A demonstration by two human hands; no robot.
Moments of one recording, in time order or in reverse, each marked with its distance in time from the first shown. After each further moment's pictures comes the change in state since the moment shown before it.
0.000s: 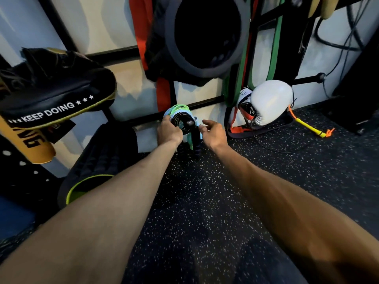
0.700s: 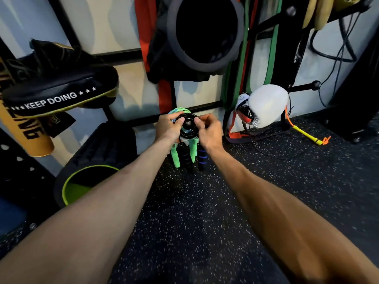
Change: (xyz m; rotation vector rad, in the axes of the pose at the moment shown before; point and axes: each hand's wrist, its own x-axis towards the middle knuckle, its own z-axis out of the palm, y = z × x) left_hand -0.005 0.005 -0.009 -0.363 -0.076 0.065; right_hand -0.013 -0.016 0.005 0.275 0.140 -0.172
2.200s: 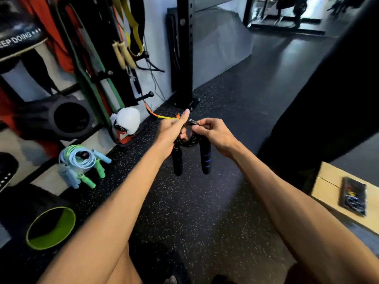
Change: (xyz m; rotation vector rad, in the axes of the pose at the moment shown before) left_hand -0.310 0.268 0.045 -0.403 -1.044 -0.054; right_hand -0.270 -0.238 -0.329 -0.054 0.266 0.185
